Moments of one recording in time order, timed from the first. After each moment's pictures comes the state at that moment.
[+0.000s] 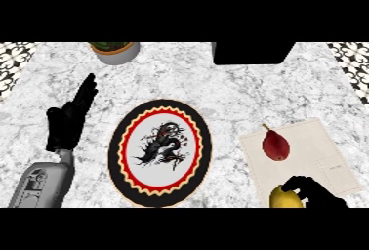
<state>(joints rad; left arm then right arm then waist) -0.25 0.22 0.02 -1.40 -0.07 0.05 0.10 0.37 -0.35 0.48 -2.08 1.19 -0.25 0.67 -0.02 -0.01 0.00</state>
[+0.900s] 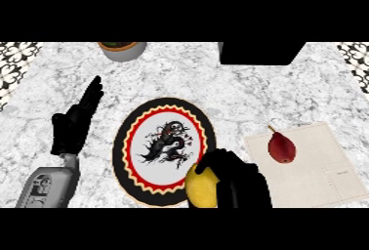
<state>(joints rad) -0.22 0.18 -0.01 -1.45 -0.09 0.04 0.11 -0.10 -0.03 0.79 -2.01 1.28 -0.09 0.87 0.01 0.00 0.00</state>
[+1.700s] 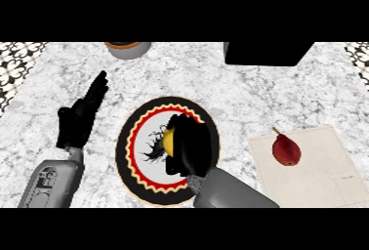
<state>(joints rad) -0.27 0.17 0.00 -1.42 -0.10 0.03 0.10 -0.60 0.00 0.85 -1.26 0.90 -0.35 1.00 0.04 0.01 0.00</state>
